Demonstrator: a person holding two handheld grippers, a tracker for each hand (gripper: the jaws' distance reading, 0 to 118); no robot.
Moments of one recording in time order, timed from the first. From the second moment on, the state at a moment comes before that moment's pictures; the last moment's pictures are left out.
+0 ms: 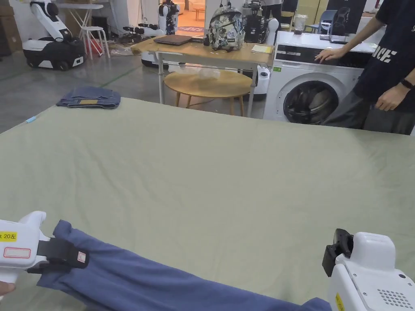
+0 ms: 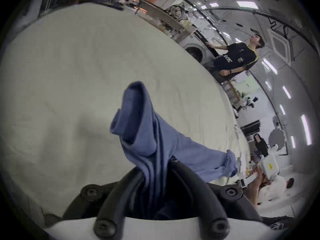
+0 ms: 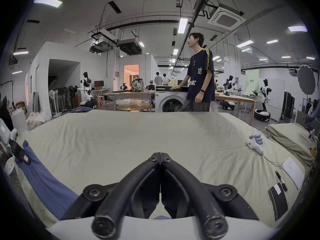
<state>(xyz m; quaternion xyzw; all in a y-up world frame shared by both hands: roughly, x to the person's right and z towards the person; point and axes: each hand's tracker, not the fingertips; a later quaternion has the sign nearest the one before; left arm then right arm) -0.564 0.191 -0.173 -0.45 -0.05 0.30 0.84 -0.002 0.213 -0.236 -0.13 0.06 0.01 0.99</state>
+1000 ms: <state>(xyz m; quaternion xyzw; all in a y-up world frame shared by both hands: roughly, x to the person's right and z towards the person) -0.291 0.126 -0.261 -0.58 -0.14 0.23 0.77 0.010 0.204 -0.228 -0.15 0.06 0.02 0.99</state>
